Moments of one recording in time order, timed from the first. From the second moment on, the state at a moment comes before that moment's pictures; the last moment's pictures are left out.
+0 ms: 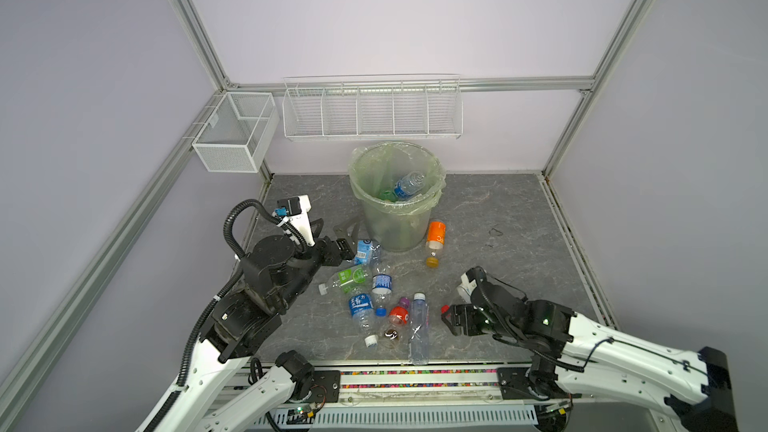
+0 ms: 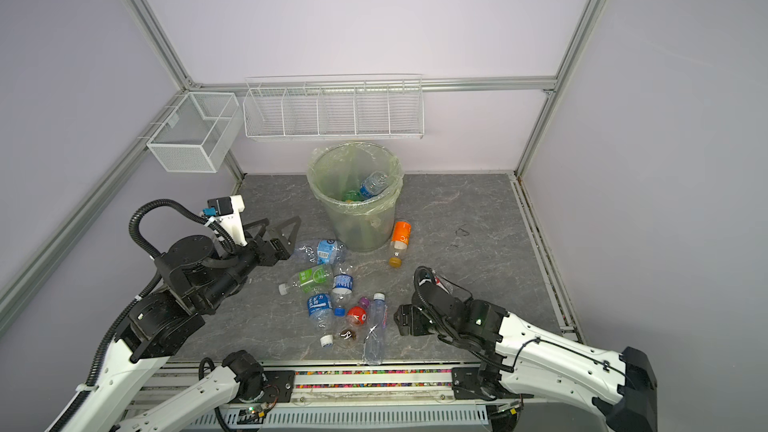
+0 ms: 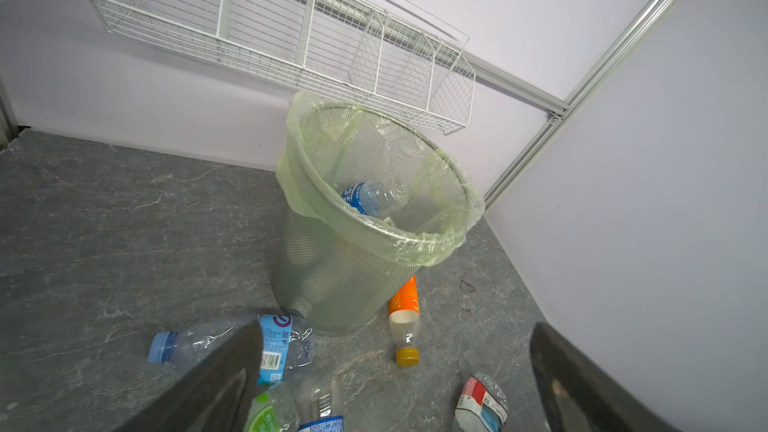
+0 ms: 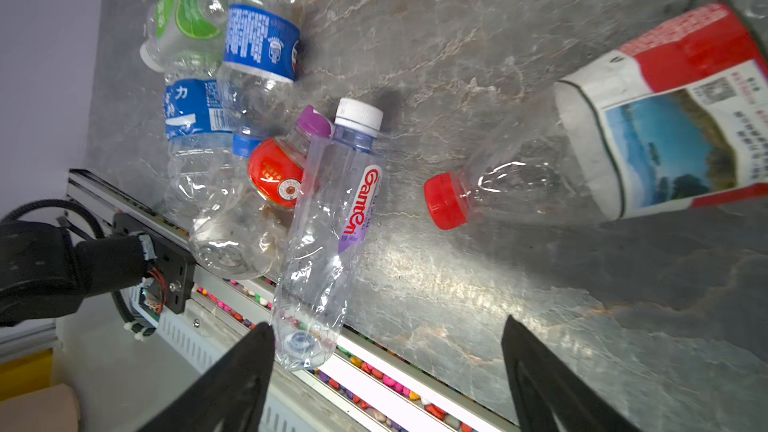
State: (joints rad) left arm -0.68 0.71 1.08 -0.55 -0.21 -0.51; right arm 1.11 0.91 0.65 -0.68 0.09 0.91
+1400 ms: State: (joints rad) left arm -0.68 0.60 1.03 -0.62 -0.27 -0.53; right arm 1.32 1.52 0.86 -0.57 0.18 1.08
